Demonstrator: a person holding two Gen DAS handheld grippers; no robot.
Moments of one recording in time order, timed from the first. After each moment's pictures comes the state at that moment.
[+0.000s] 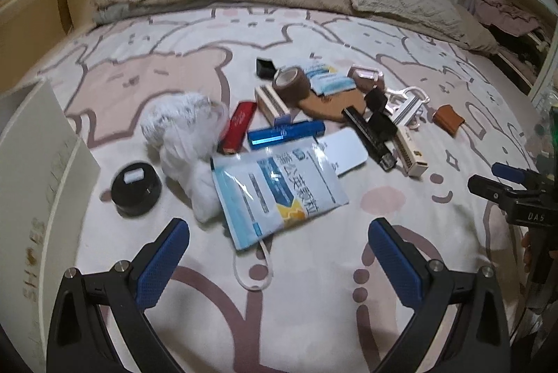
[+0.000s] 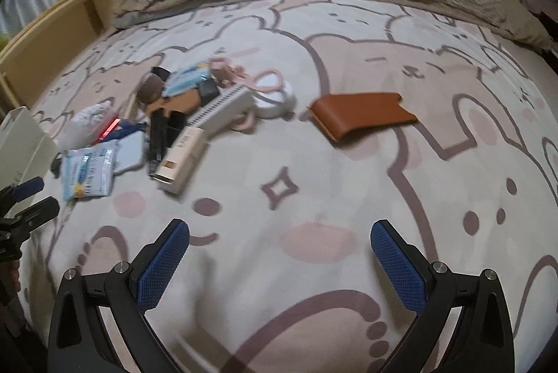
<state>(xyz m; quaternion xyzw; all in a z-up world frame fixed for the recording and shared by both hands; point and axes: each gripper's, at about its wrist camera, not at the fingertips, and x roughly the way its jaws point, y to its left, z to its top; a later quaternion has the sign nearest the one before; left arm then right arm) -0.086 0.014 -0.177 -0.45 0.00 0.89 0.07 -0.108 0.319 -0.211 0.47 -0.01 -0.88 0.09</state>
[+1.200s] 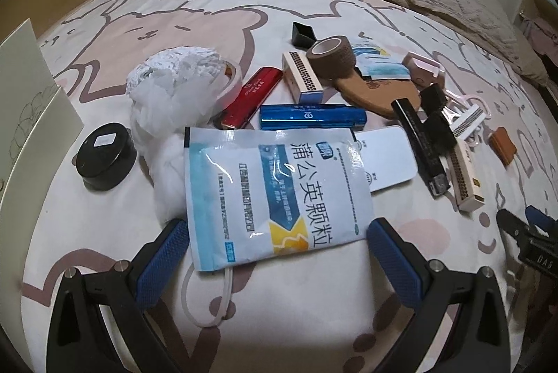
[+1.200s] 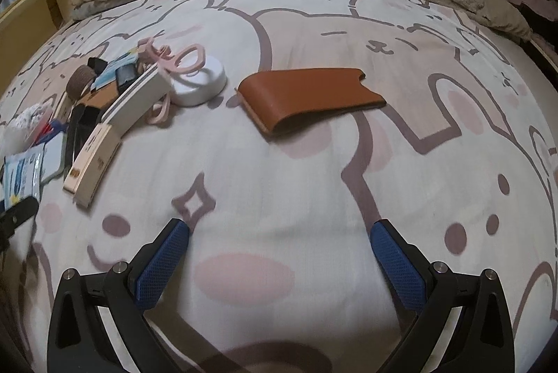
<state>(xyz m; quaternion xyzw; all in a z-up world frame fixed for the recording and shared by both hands) -0.119 0.030 -0.218 -0.48 -0.05 0.88 -0.03 -0.145 0.341 -0.245 0.49 0.01 -0.87 0.02</state>
